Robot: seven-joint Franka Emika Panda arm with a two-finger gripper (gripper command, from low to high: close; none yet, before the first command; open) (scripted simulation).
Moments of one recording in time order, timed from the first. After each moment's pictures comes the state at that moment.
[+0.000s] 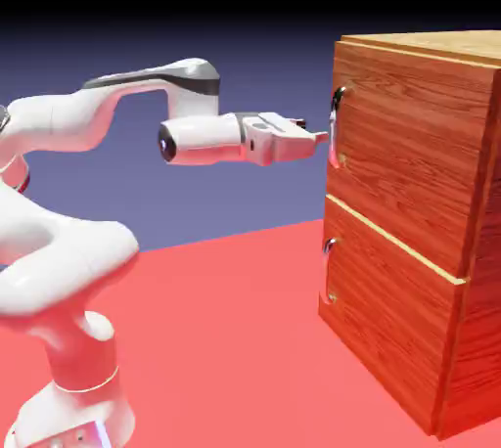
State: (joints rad) arm -0.98 -1.26 1.12 -2.54 2.63 2.74 -0.82
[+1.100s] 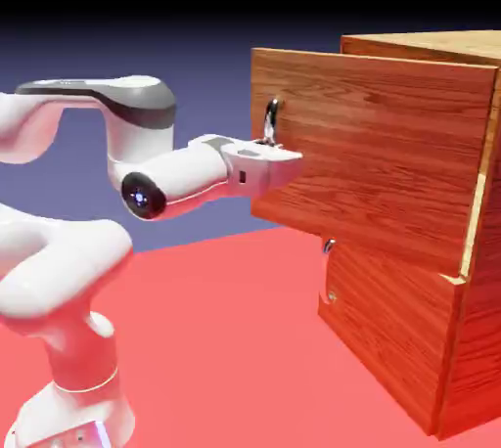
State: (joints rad) arm -0.79 -1.32 0.26 -3.04 1.86 1.81 -0.94
